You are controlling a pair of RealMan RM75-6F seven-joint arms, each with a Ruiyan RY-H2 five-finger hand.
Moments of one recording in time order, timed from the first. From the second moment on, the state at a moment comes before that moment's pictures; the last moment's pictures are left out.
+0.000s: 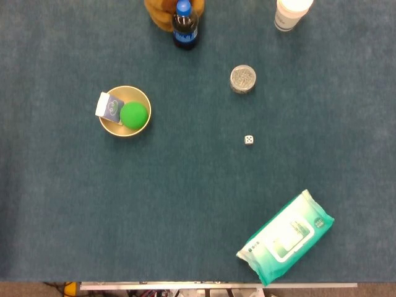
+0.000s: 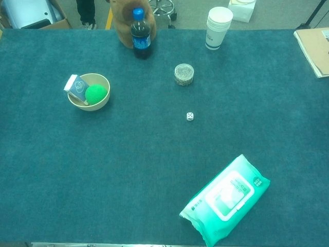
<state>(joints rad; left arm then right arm) -0.02 -1.15 -0.03 -1.62 1.45 1.54 0.09 0.22 -1.16 0.07 -1.48 -1.49 1.28 0.06</state>
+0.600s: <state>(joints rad) -0.05 -1.15 -0.04 -1.59 1.47 1.51 0.05 0.30 -1.16 0.08 -1.55 -1.51 1.22 -0.04</state>
